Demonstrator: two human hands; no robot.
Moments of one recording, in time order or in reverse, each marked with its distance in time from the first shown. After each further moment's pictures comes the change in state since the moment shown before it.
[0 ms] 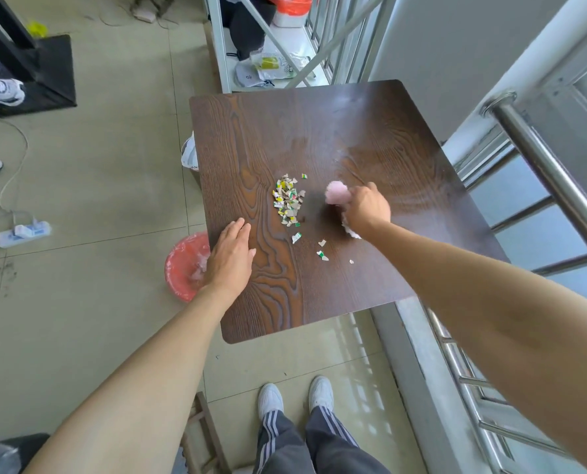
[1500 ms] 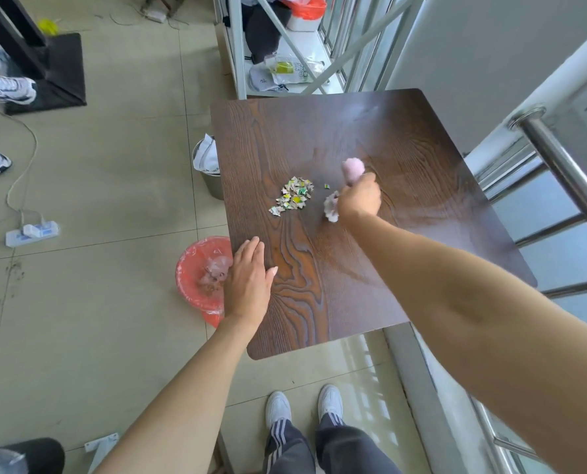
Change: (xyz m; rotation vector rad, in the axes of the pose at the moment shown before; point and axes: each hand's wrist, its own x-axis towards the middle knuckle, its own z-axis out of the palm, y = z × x) left_hand -0.019 -0.017 0.011 0.037 0.055 -0.045; right_hand 0.026 -0.079 0.013 0.437 0.176 0.340
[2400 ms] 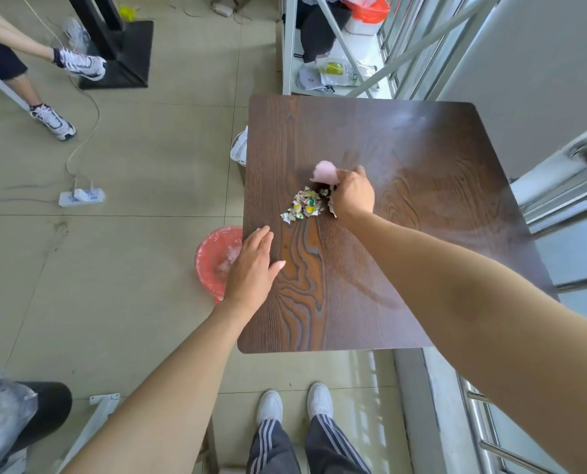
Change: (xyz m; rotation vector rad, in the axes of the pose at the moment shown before) left_hand 0.010 0.005 -0.001 -0.076 0.023 -0.059; right_hand 0.018 -0.016 0.037 -0.298 -0.172 -0.564
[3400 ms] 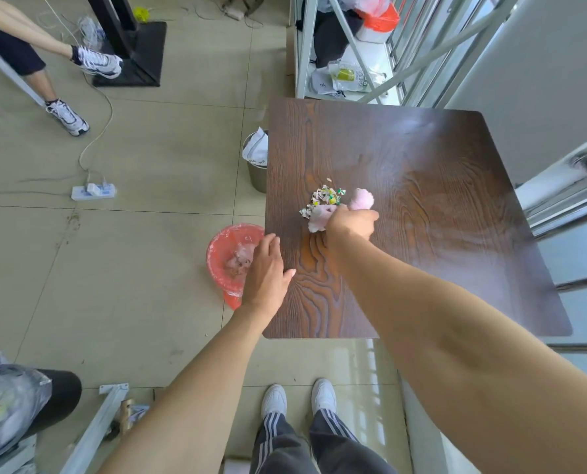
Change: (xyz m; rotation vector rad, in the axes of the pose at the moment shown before) left_hand -0.034 -0.001 -0.014 -0.029 0.016 -0.089; right_hand -0.073 -0.056 0.004 0.681 0.127 0.831
